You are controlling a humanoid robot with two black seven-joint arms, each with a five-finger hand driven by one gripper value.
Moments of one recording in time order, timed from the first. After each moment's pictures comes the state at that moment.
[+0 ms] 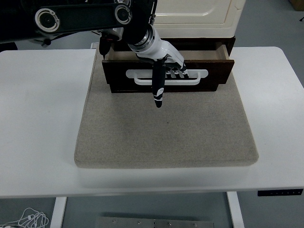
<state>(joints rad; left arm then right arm) -1.87 0.25 0.24 -1.21 0.41 -0.50 0.48 -0.03 0.00 0.13 0.15 -0.05 0.01 -0.03</state>
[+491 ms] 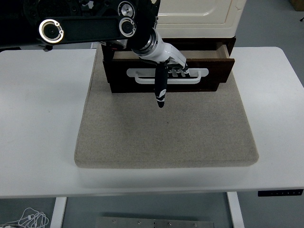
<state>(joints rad) -1.87 0.25 0.25 -1.25 0.46 -0.42 0.49 -0.03 0.00 0.13 0.15 -0.05 0.01 -0.03</state>
